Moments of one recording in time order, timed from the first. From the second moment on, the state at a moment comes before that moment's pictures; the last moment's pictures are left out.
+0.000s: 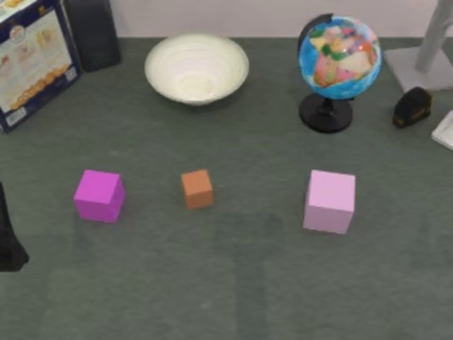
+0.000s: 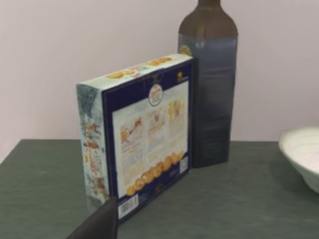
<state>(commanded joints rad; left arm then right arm) 0.00 0.00 0.00 0.00 0.00 0.00 0.00 0.00 0.00 0.00 0.00 0.00</state>
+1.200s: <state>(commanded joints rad) -0.37 1.52 1.15 -0.92 0.16 0.59 0.00 0.00 0.00 0.00 0.00 0.00</state>
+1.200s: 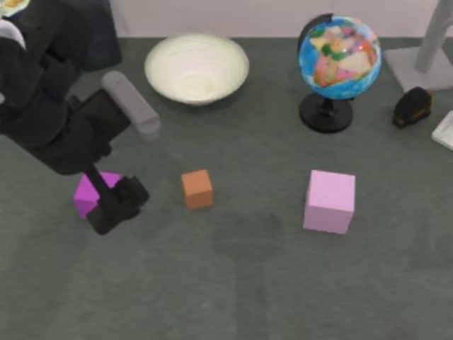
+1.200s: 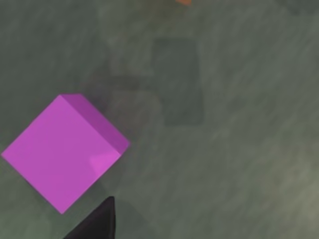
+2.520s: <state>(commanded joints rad) -0.52 2.32 1.92 -1.18 0.00 0.79 0.00 0.00 0.00 0.00 0.00 0.00</state>
